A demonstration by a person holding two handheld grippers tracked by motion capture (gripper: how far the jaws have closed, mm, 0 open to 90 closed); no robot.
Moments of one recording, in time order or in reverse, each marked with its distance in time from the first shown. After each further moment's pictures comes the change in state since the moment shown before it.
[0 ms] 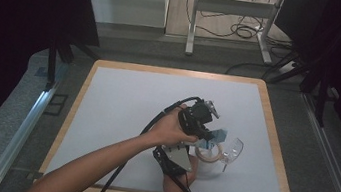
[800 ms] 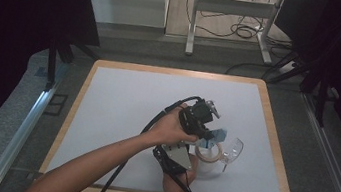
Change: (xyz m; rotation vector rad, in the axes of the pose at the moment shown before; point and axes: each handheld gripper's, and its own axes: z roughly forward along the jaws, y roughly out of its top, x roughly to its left) left arm 0.001 0.002 0.000 0.018 0.008 0.004; right arm -0.001 0.003 0.002 -0.002 -0.001 0.003
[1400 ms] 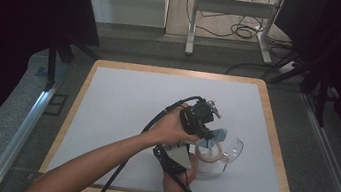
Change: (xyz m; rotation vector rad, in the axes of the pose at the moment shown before) left arm -0.001 0.002 0.001 0.009 0.005 0.004; right arm 0.000 0.002 0.001 -0.003 -0.008 -0.002
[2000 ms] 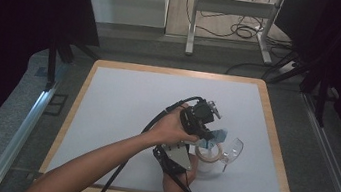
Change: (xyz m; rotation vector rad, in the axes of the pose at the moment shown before) left arm 0.000 0.000 0.001 0.005 0.000 0.002; right arm 0.000 -0.001 -0.001 -0.005 0.003 -0.005
